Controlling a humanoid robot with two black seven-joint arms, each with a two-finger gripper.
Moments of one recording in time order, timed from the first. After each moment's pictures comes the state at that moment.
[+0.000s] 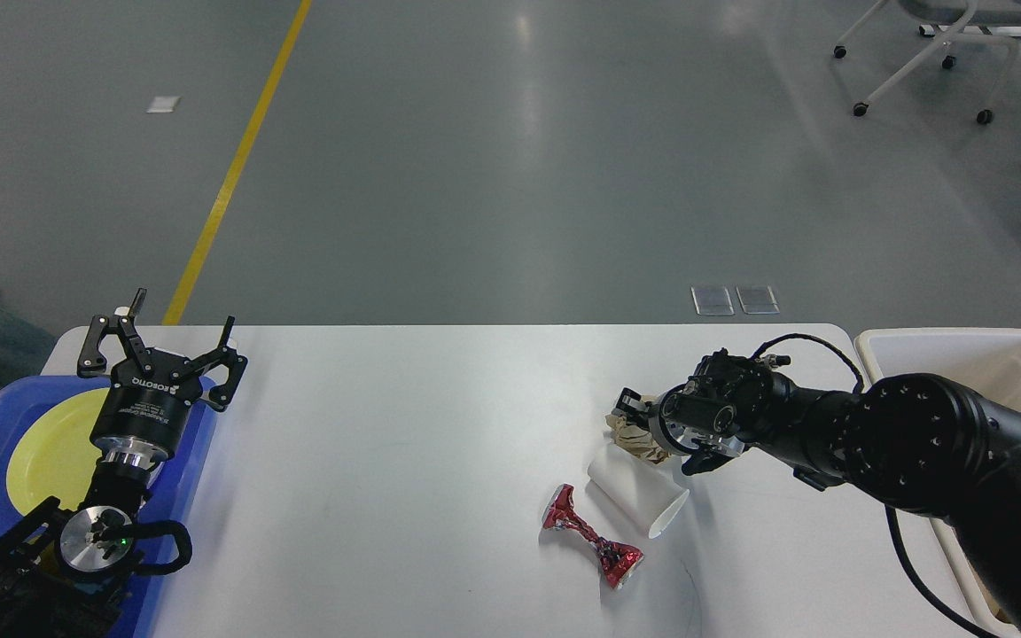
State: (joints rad) left arm -0.37 0.28 -1.07 -0.67 -0.15 -0.67 -0.31; right arm 1.17 0.09 -0.94 0.57 0.14 0.09 -0.30
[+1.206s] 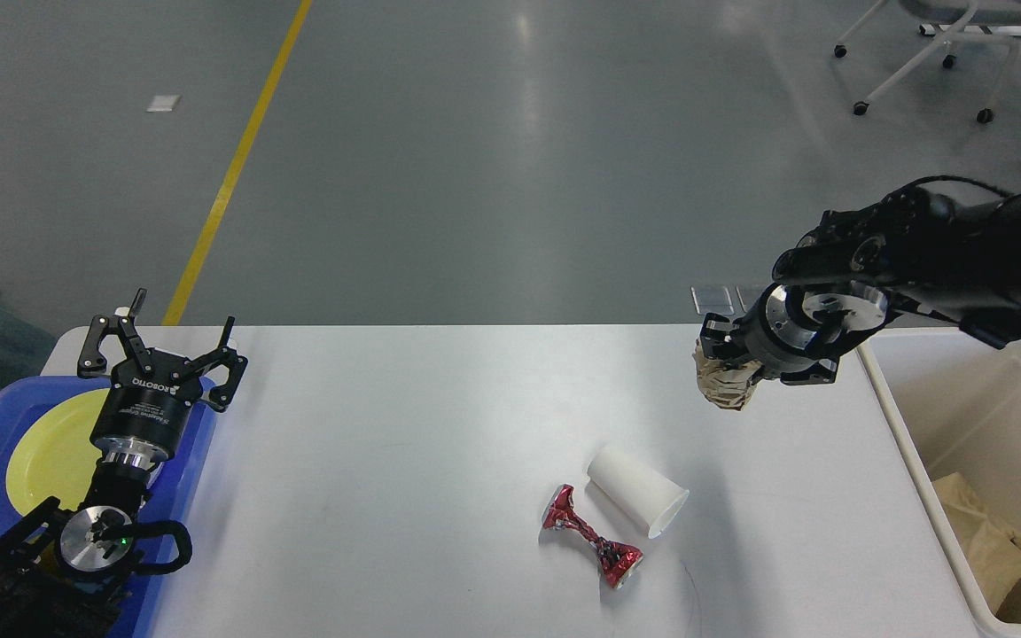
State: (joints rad) left arm -0.37 0.28 -1.07 -0.67 -0.15 -0.67 -0.31; right arm 1.84 -0.16 -1.20 1.20 0.27 0.29 -0.31
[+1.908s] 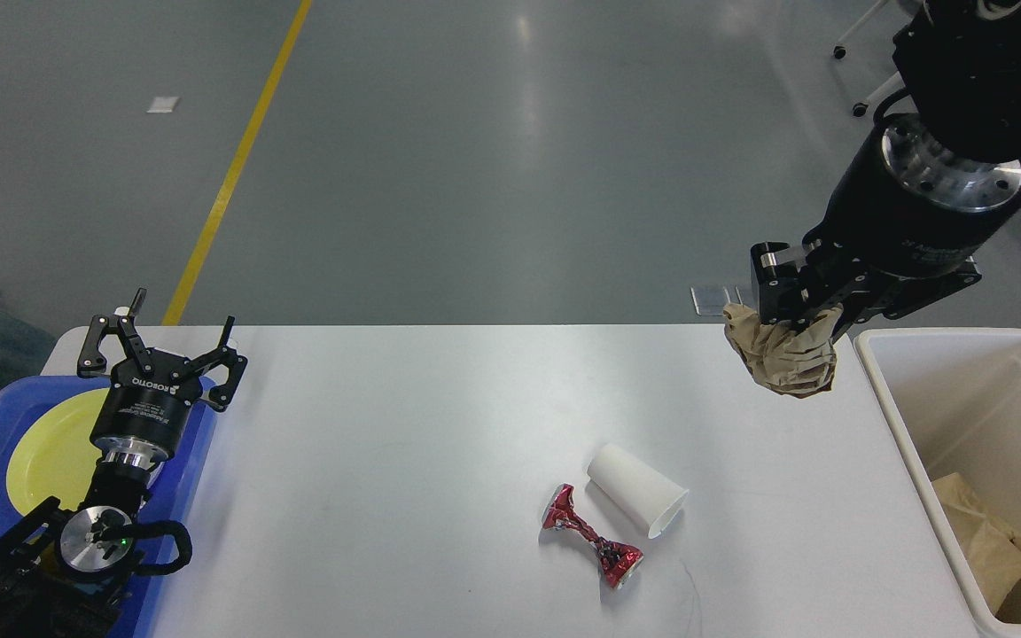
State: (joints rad) left arm -0.37 0.28 -1.07 -0.67 -0.15 -0.67 -0.31; right arm 2.63 -0.23 -1.29 1.62 0.16 0.85 -0.29
